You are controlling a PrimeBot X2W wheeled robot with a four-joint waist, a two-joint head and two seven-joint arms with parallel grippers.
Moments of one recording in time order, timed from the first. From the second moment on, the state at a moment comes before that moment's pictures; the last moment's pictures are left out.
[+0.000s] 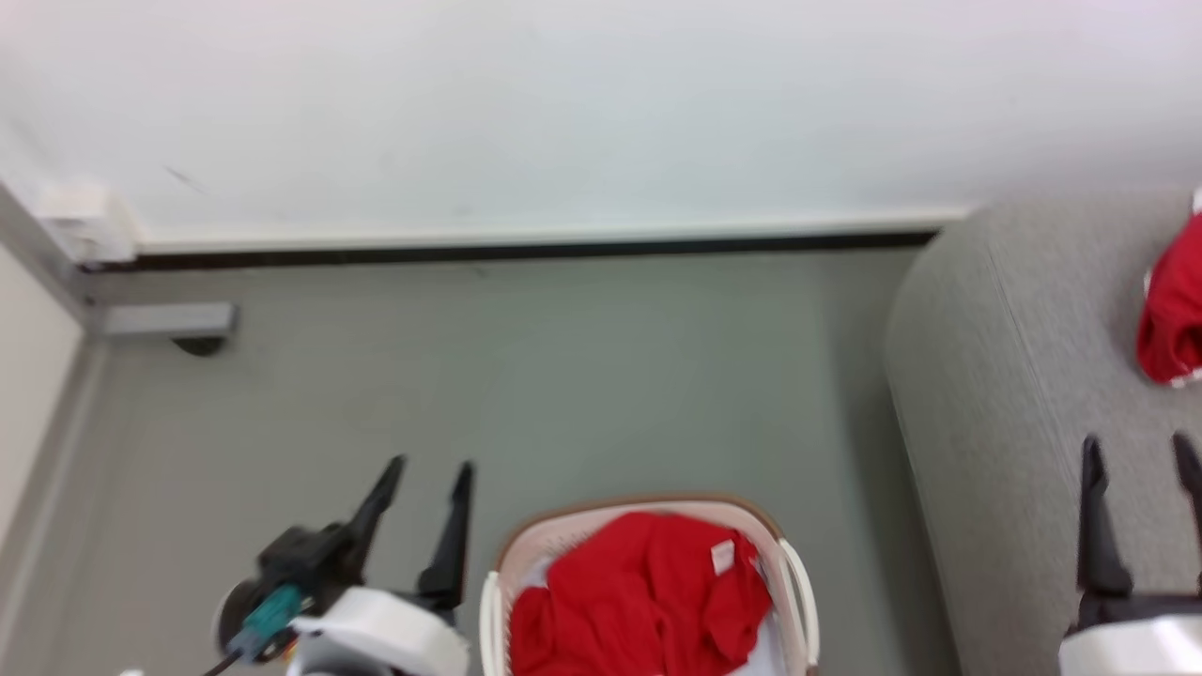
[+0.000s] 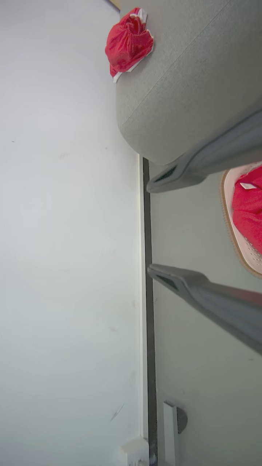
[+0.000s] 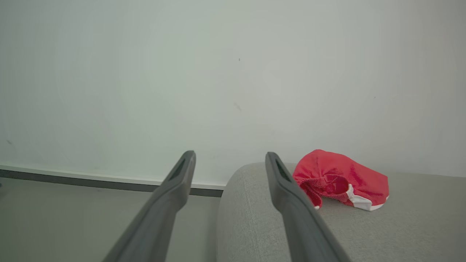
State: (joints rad) left arm -0.24 0.25 -0.45 0.23 -0.46 0.10 -0.26; right arm -0.12 -0.06 -0.20 0.14 0.02 0.13 -0.26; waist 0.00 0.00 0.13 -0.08
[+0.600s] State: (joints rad) left arm -0.03 0.14 -0.16 0.21 -0.31 -0.02 -0.26; right arm 0.04 -0.05 -0.14 0.16 0.11 0.13 -0.26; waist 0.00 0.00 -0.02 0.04
